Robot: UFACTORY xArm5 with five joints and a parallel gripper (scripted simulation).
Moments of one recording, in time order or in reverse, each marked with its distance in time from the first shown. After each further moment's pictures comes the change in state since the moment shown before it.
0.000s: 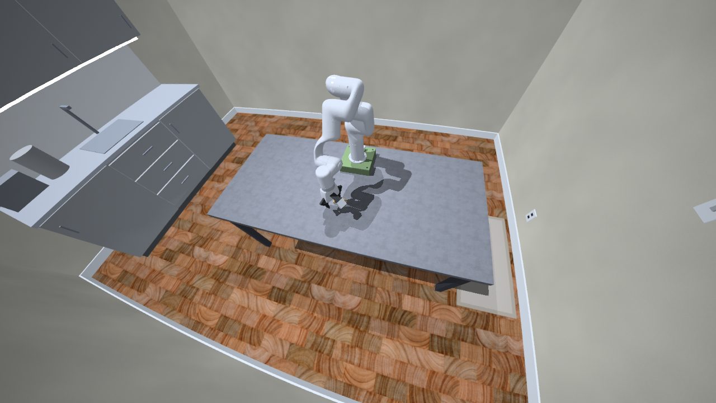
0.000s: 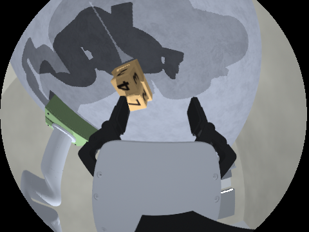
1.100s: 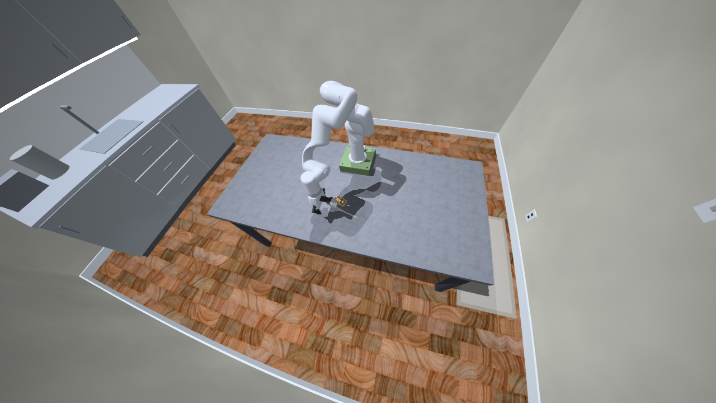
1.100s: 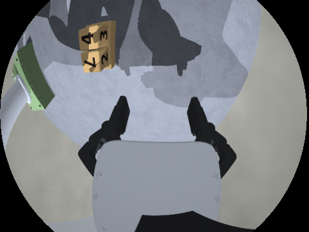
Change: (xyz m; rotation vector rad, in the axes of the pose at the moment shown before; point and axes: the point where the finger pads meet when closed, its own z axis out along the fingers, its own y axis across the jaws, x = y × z) arm -0.029 0.071 -0.001 -0.004 0.000 -0.475
